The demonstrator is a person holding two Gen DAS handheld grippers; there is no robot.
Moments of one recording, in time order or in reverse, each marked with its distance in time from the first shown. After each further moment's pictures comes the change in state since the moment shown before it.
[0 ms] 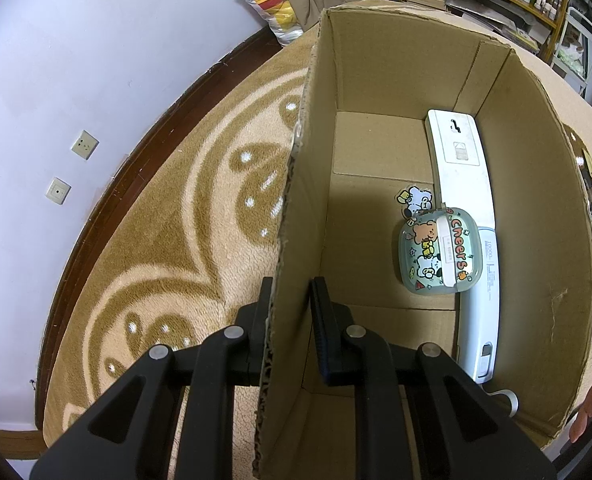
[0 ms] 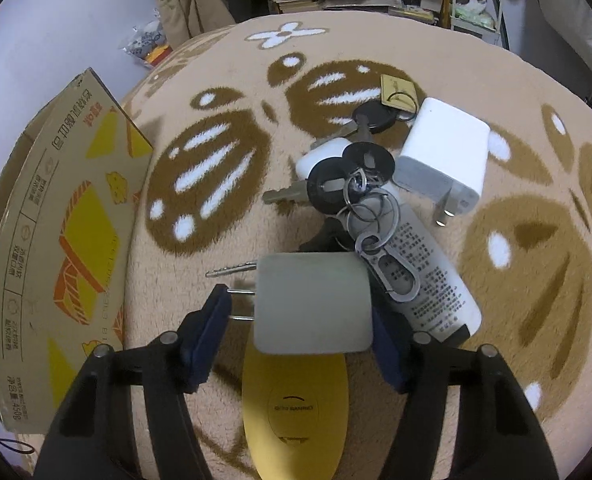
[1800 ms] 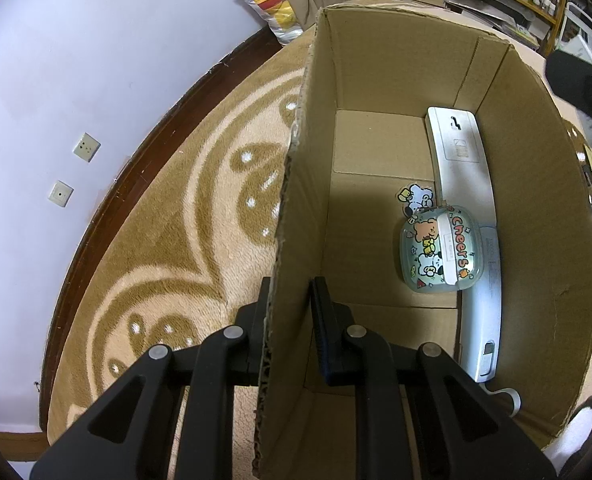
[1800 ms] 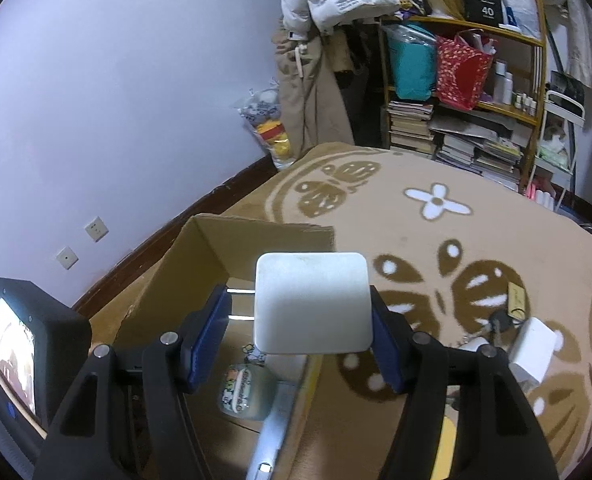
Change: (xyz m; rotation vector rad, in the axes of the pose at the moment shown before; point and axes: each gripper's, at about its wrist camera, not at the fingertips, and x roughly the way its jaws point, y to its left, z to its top) left arm -0.001 0.000 0.001 0.007 0.003 0.007; right arm -0.074 0.141 0.051 -0.273 -0.321 0.185
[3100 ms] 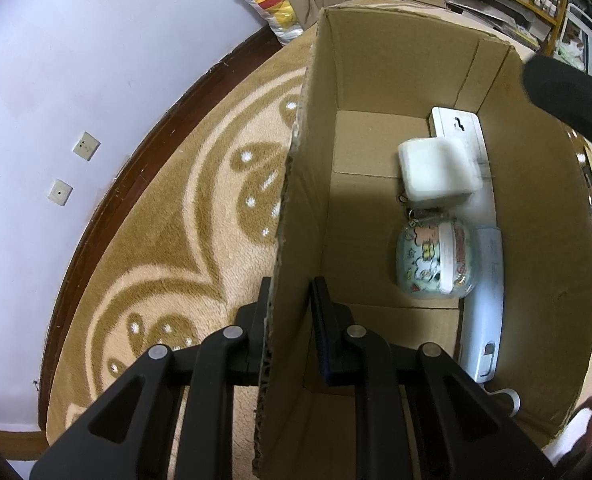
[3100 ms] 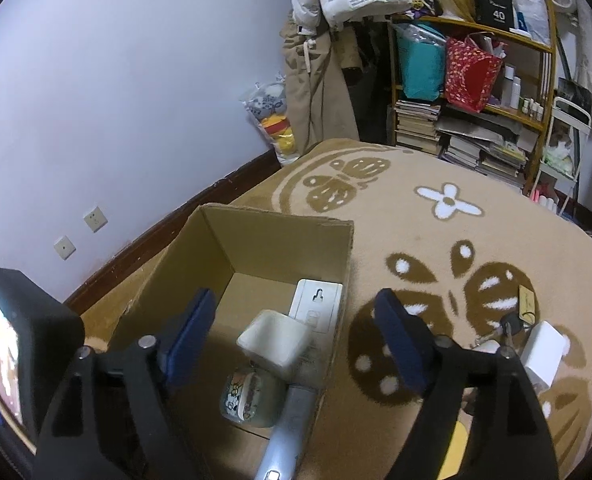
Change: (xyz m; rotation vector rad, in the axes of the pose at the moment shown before) left arm 0.005 0.003 0.000 -0.002 0.000 -0.002; right arm 0.009 0.011 -0.003 -0.026 0.010 -0.007
